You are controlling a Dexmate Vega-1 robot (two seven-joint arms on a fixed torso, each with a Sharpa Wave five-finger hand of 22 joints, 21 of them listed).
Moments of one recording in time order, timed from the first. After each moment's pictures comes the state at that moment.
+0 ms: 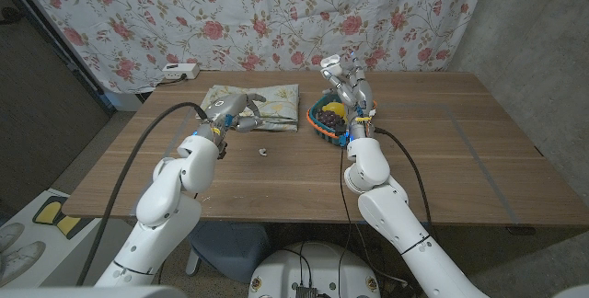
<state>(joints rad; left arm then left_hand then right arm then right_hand) 1.33 0.41 0.10 -2.27 1.00 0.29 -0.20 1.20 0.11 0.36 -0.17 0.22 0.50 -0.16 0.24 0.20 0.89 -0.21 0.59 0.60 0.56 -0.19 0.34 0.41 0.28 0.13 0.23 0.18 -1.11 -0.17 -0.47 -1.88 0.29 0.24 -0.45 1.41 0.11 0.17 -0.15 0.22 0.11 -0.14 0.20 0.20 0.59 -0.15 0.78 0.58 0.80 -0.05 0.31 0.66 0.80 -0.08 1.17 0.18</state>
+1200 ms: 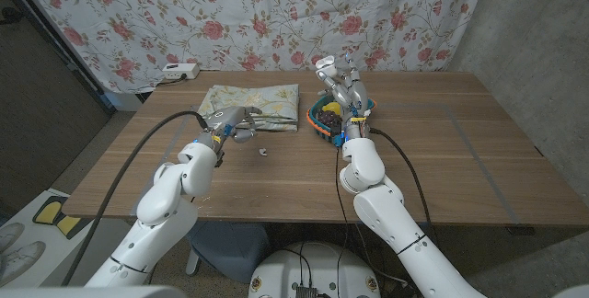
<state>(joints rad) 1.32 0.50 0.13 -2.18 0.96 0.33 -0.18 1.21 0.11 0.35 -0.17 0.23 0.47 -0.15 0.21 0.21 0.88 -0.22 0.60 0.60 0.56 -0.20 0.31 0.41 0.28 0.12 0.22 0.18 -1.10 -0.16 -0.48 -1.87 0.29 0.22 -0.45 1.41 0.11 0.17 -0.15 0.22 0.11 -0.14 0.20 0.20 0.59 -0.15 0.78 0.59 0.80 -0.05 0.30 0.66 0.80 -0.08 1.18 0.18</state>
